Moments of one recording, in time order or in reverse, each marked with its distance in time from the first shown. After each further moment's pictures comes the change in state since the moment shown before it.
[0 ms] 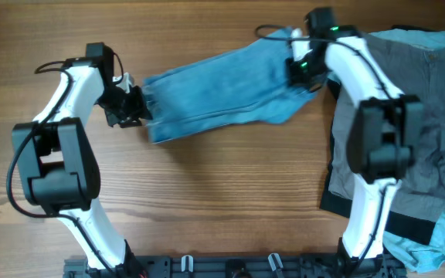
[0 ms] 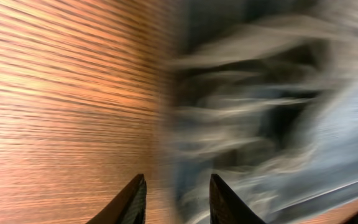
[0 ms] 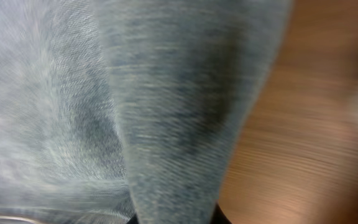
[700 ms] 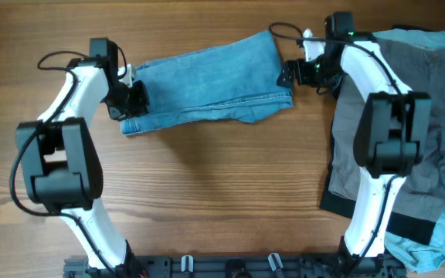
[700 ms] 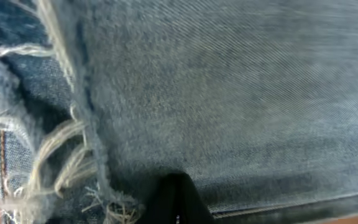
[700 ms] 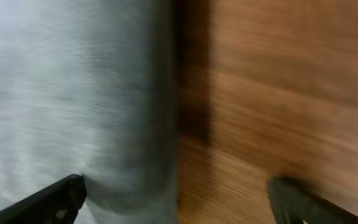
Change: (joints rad) left arm -0.034 0.011 -0.008 0.123 -0.066 0.021; right arm -0.069 0.079 -0.054 0.108 -0.298 -0.153
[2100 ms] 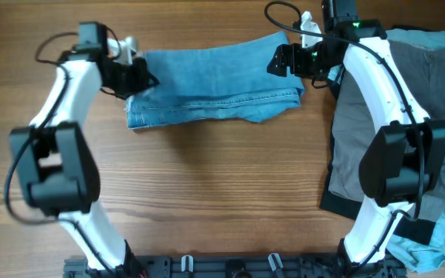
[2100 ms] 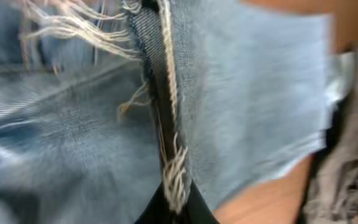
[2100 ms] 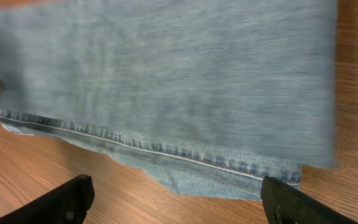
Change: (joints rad) left arm 0.026 -0.042 0.077 0.141 0.317 0.045; right arm 0.082 -0.249 -0.001 -0.126 -0.013 0.222
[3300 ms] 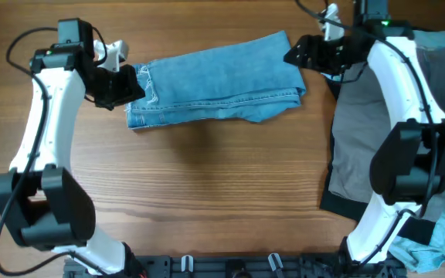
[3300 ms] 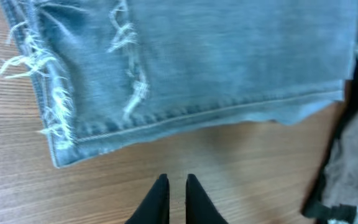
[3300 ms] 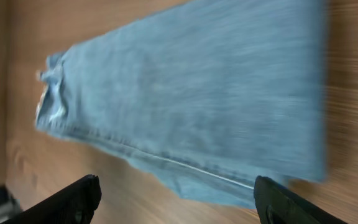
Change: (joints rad) left arm 0.006 -0.204 0.010 -0.317 -0.156 0.094; right arm -0.095 0.000 0.000 0.032 -0.183 -0.063
